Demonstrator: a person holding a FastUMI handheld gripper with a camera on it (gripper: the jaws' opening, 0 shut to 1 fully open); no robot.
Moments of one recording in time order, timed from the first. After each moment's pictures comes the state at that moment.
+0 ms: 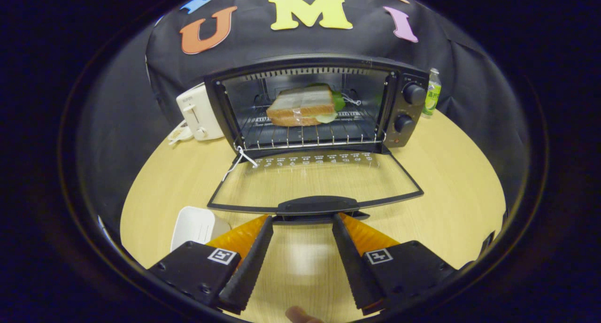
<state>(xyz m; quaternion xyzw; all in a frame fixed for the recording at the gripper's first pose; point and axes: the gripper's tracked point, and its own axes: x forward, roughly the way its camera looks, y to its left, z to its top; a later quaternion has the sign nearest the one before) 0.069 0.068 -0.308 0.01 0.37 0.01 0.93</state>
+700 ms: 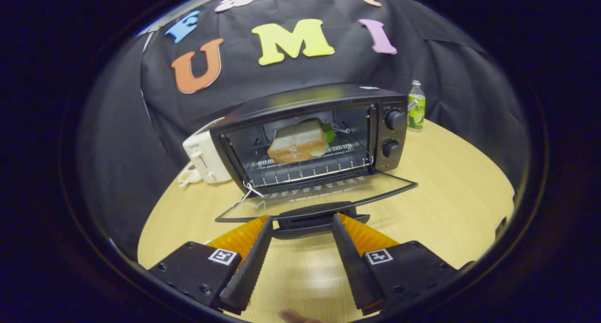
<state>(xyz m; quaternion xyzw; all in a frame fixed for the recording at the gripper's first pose) 0.077 0.070 -0.266 0.09 0.26 0.01 0.96</state>
